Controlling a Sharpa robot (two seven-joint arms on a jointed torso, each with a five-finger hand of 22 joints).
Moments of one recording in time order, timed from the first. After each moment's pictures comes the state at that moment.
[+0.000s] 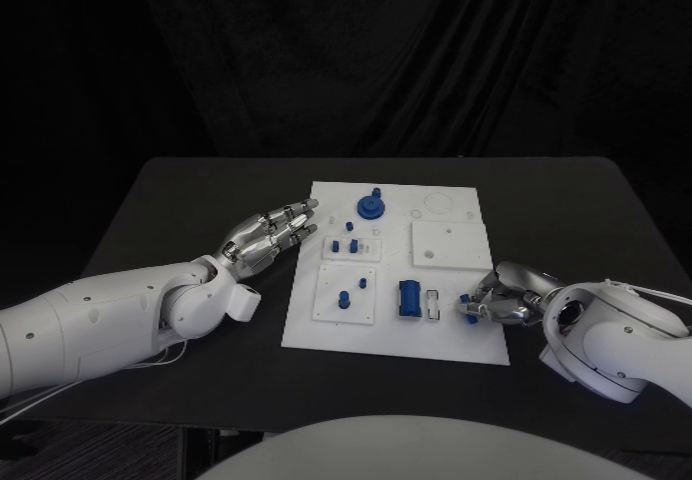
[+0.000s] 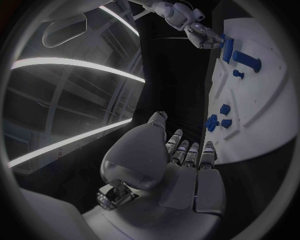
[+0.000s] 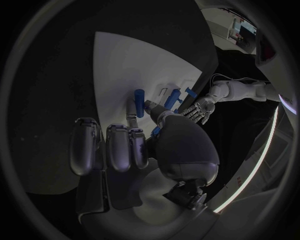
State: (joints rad) left arm 1.06 -0.88 -0.21 1.39 -0.09 0.14 0.65; left_hand 1.44 0.23 -0.16 0.19 0.56 0.30 0.10 0.09 0.04 0.02 0.09 0.08 0.02 0.00 0.11 0.00 0.00 0.15 0.02 0.18 0.01 0.02; right arm 1.16 -1.12 -0.25 1.92 -1.21 -0.37 -0.56; right_hand 1.10 -0.06 0.46 -0.02 0.20 1.01 0.03 0.31 0.64 1.47 -0.04 1.55 1.31 1.47 -0.10 1.45 1.22 0.05 1.47 0.00 1.39 1.31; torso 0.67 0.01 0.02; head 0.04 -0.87
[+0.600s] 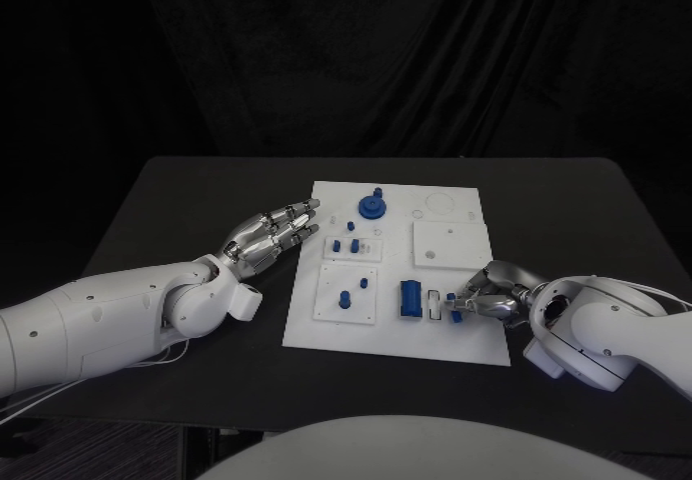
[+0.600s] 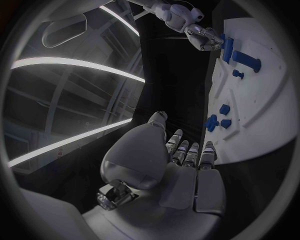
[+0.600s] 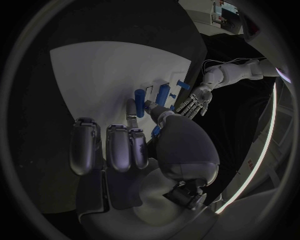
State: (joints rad) left arm 1.06 -0.87 -0.21 1.38 -0.09 0.14 0.65; left_hand 1.44 0.23 -0.16 0.19 0.56 0.30 0.10 0.09 0.04 0.02 0.09 0.08 0.02 0.00 0.11 0.00 0.00 0.15 0.02 0.18 0.01 0.02; right arm 1.17 -1.07 -0.25 1.89 -1.01 -0.38 -0.53; right_hand 1.08 -0.06 0.47 -0.02 0.20 1.01 0.03 0.31 0.65 1.47 -0.04 1.55 1.31 1.47 -0.10 1.45 1.22 0.05 1.47 0.00 1.39 1.31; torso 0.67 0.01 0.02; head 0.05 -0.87
